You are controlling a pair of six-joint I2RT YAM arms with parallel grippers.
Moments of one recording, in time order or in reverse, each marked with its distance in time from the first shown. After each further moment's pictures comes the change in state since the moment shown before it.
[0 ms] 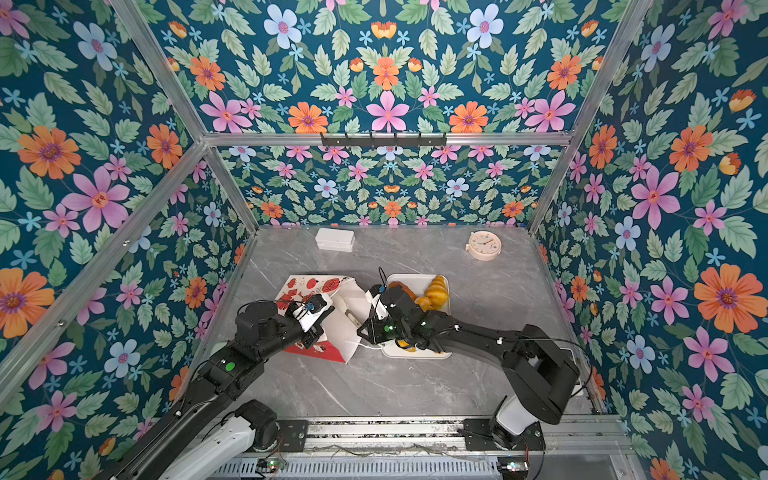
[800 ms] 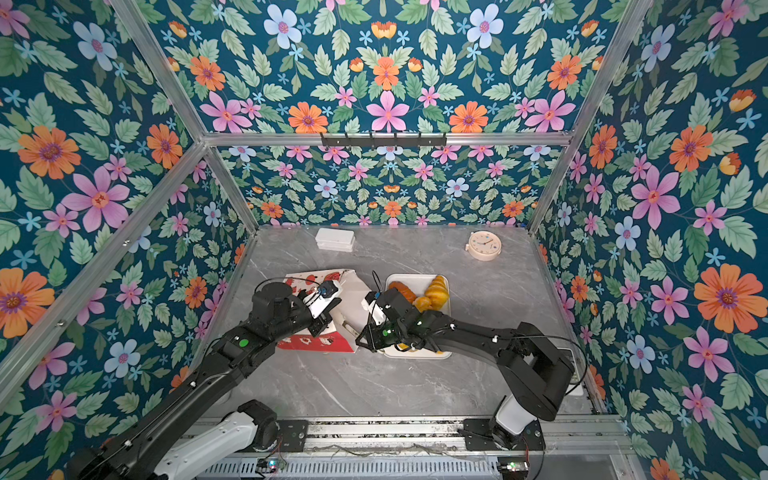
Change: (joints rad) left arm 0.000 0.237 0.162 -0.048 -0.014 0.004; right arm 0.021 0.085 0.069 -0.076 -0.124 -0.011
